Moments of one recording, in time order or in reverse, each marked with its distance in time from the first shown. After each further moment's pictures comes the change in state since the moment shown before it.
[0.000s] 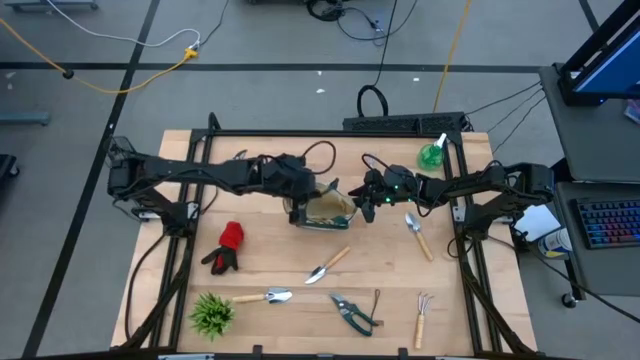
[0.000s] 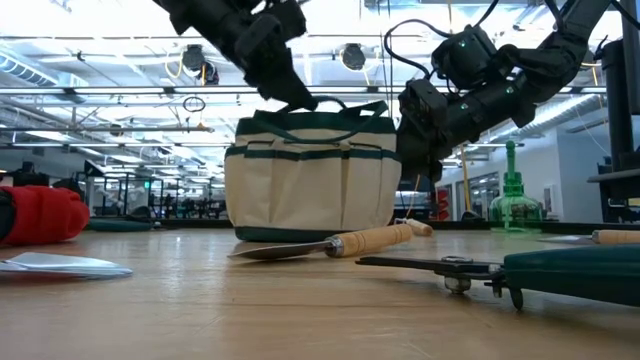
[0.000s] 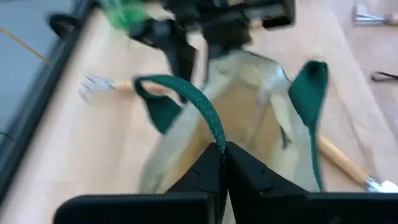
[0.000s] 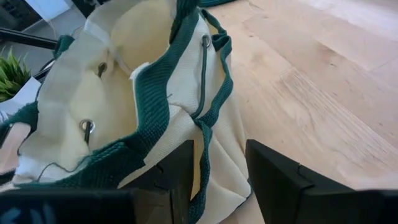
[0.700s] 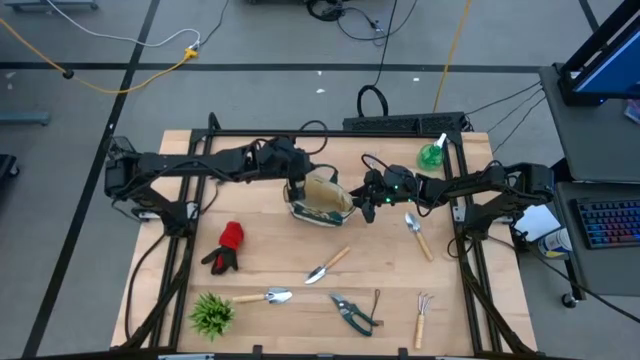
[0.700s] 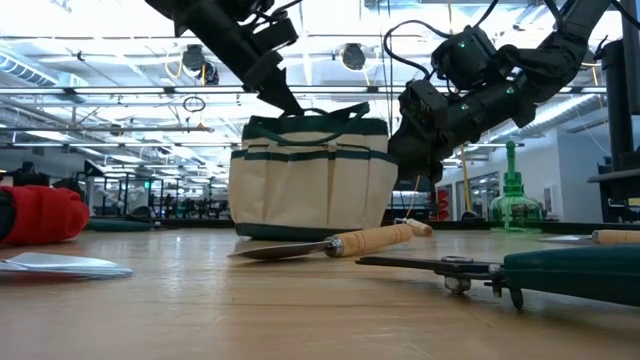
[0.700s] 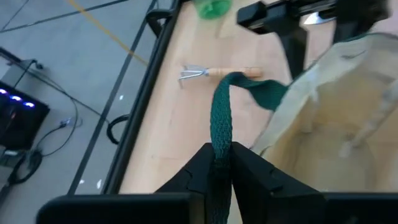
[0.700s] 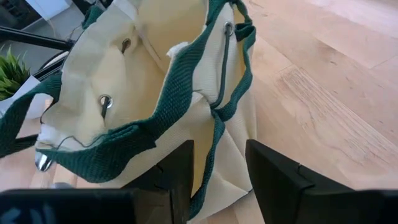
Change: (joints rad) left arm 0.114 -0.026 0.000 0.003 -0.188 0.134; right arm 0.000 0.000 0.000 -0.007 -0.003 -0.001
